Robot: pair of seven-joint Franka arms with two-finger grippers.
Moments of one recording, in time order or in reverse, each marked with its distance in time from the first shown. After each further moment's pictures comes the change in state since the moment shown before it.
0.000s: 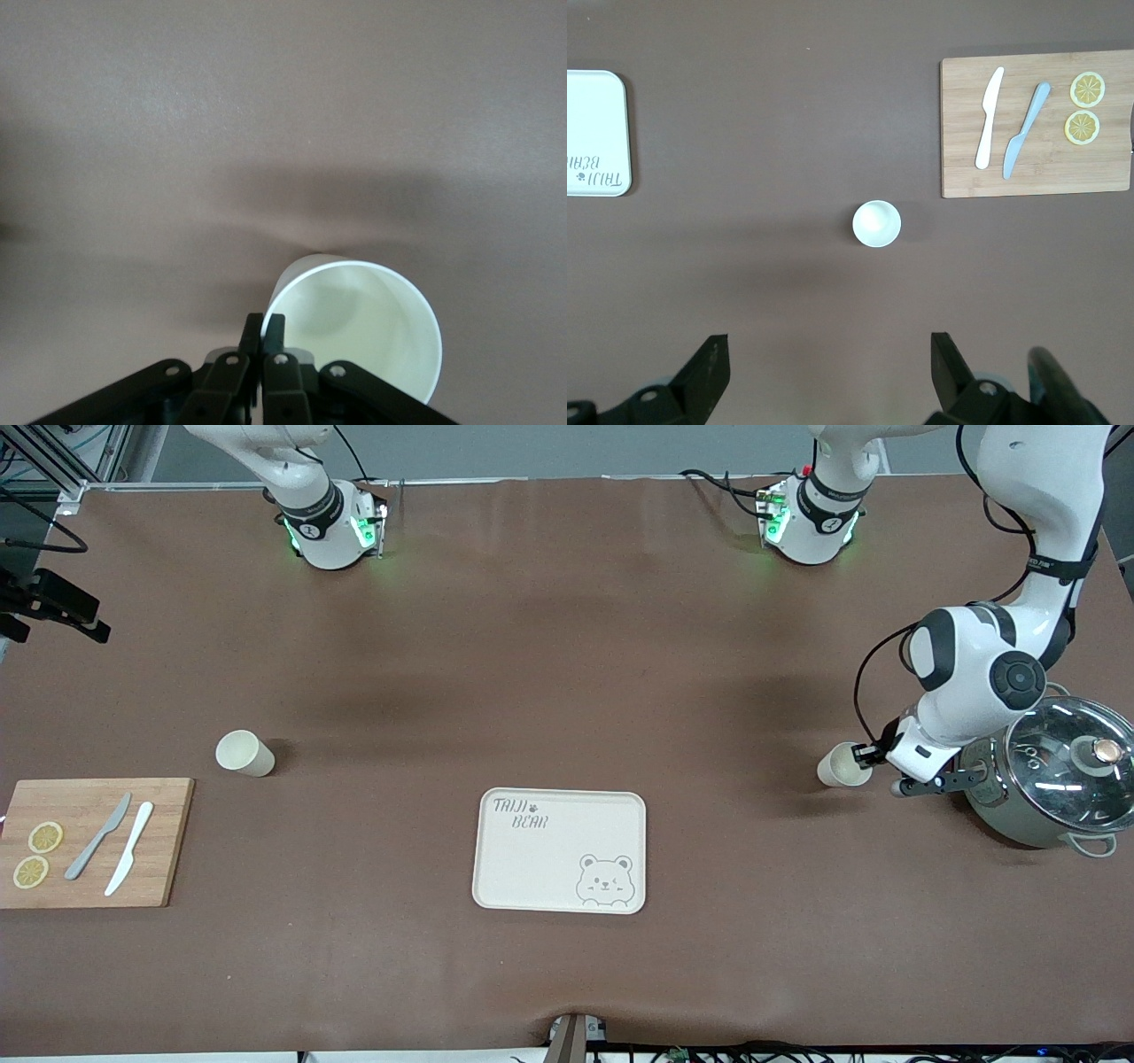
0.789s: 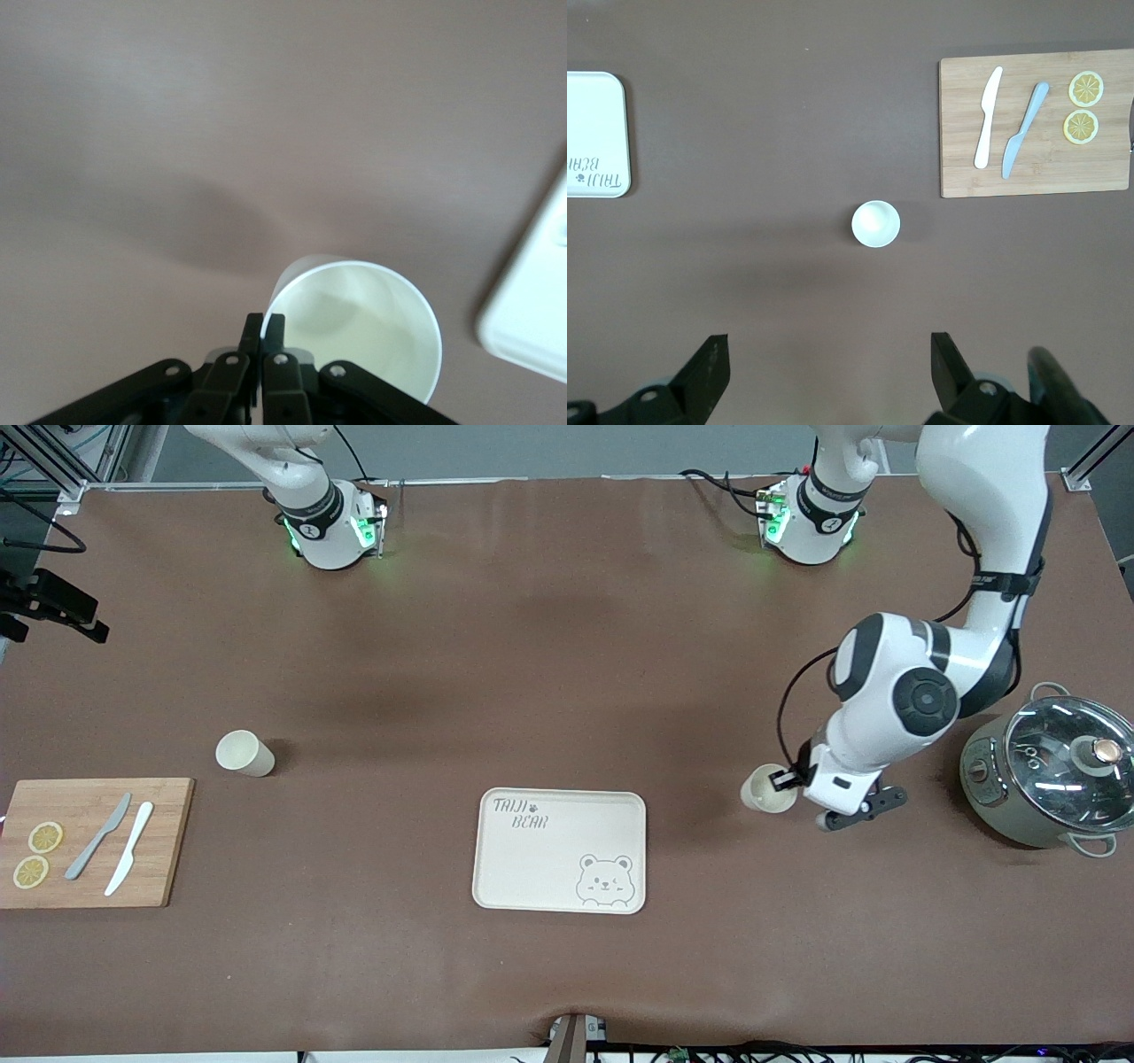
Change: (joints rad) left arm -0.287 0.108 -0.027 0.387 0.000 -0.236 -0.533; right arm -0.002 0.000 0.000 0.000 0.000 0.000 0.001
